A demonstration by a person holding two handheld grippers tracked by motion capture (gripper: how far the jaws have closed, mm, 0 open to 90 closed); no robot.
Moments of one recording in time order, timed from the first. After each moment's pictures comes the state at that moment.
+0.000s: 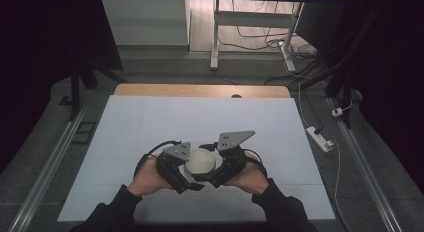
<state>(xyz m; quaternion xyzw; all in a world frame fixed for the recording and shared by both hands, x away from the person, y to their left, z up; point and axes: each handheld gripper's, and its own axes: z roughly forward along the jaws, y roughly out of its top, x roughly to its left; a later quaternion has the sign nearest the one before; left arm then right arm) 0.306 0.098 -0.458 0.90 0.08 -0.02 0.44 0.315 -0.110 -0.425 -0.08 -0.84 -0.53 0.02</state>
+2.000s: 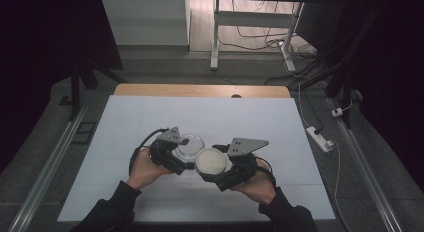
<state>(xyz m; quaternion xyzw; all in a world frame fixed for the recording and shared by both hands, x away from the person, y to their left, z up) 0.335 0.124 -0.464 0.87 0.21 0.05 0.43 0.294 -0.133 -0.422 -0.14 -0.83 -0.53 -0.06</state>
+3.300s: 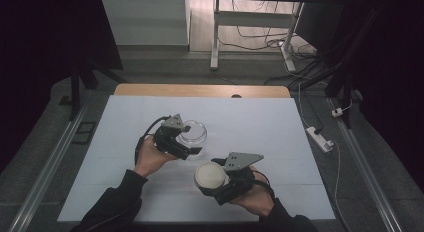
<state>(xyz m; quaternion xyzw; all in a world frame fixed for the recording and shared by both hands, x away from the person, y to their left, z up) 0.370 0.119 -0.458 0.86 0.24 0.08 0.44 0.274 -0.133 -0.452 -0.14 -0.85 -0.50 -0.05</state>
